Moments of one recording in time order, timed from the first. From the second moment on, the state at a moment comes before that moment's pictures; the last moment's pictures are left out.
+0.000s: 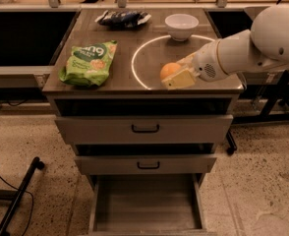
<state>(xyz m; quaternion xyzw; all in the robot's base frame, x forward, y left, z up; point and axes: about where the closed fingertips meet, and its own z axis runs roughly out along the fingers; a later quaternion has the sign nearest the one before) 0.614 -0.097 0.872 -0.45 0.78 0.19 0.40</state>
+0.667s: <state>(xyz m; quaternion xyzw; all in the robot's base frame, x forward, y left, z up) 0.585 -0.106 0.831 -0.47 0.76 0.22 0.38</state>
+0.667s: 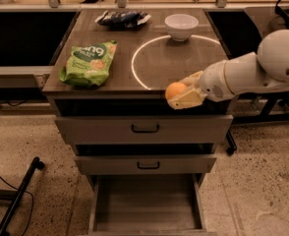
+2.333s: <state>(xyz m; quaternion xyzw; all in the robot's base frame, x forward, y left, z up) 0.530 -0.131 0.697 -0.43 0.78 0.26 0.37</state>
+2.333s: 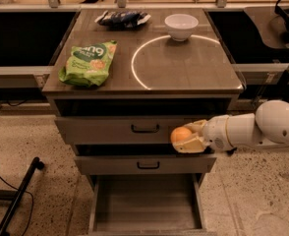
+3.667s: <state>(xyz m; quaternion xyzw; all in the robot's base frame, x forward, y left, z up) 0.487 -0.132 0.583 -0.45 0.78 0.25 0.34</state>
